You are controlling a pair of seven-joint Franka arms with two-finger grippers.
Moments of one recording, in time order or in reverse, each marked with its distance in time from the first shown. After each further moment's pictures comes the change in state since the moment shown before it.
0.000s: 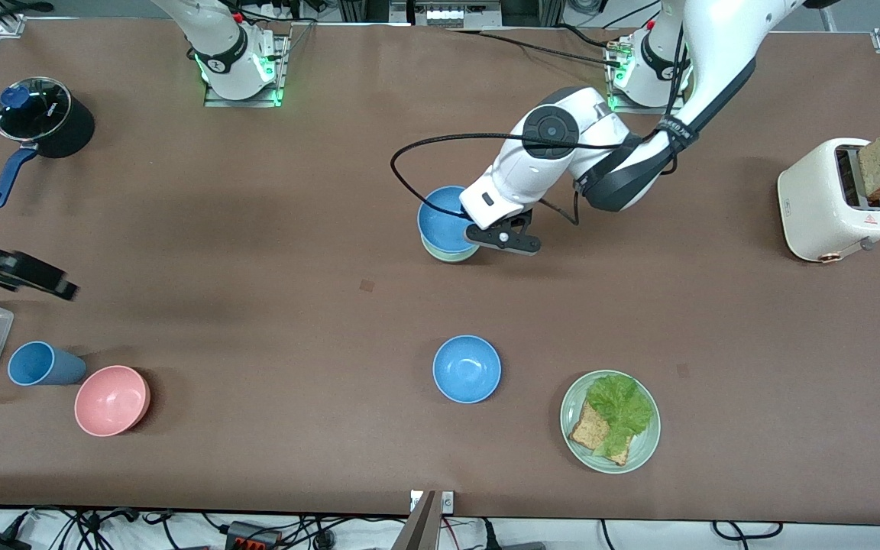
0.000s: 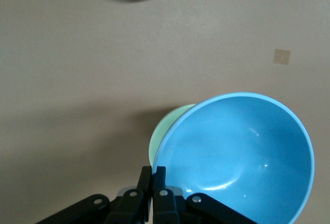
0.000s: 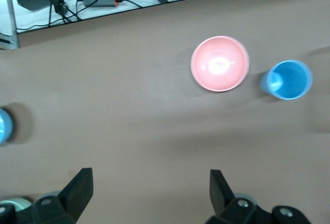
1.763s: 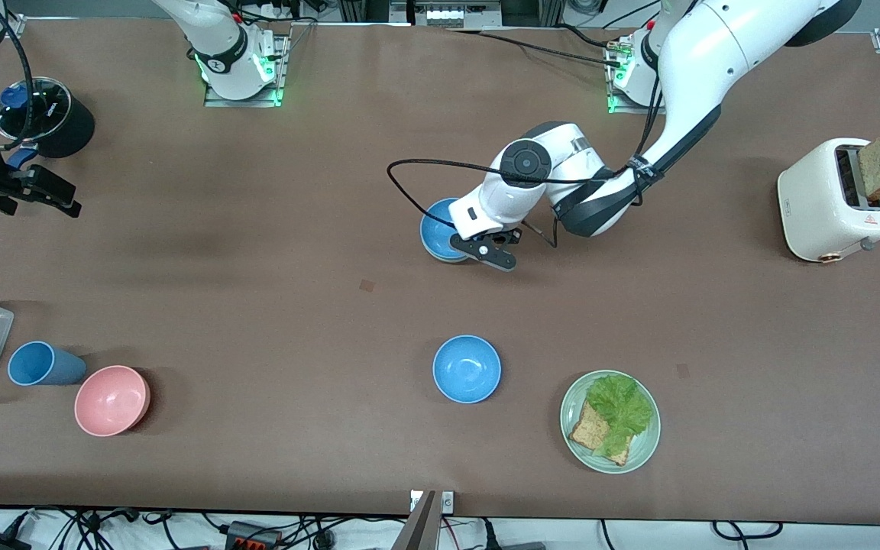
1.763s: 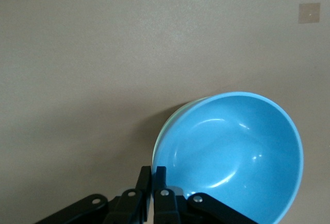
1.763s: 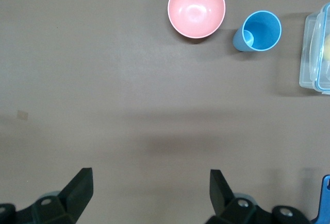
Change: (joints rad) left arm -0.070 0.114 0.070 0.000 0.095 0.046 0.112; right arm -0.007 -0.300 0.028 -0.437 -0.124 0.051 -0.094
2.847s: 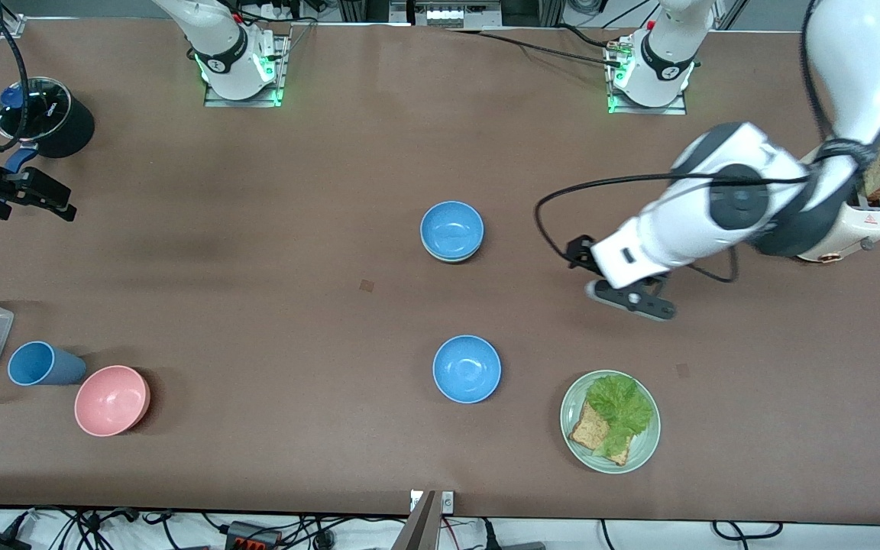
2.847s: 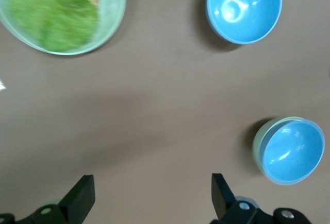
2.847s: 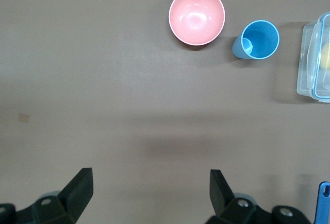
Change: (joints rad) left arm 0.495 -0.022 -0.307 0.275 0.000 -0.489 0.326; right arm 0.000 0.009 0.000 0.025 0.000 -0.001 -0.013
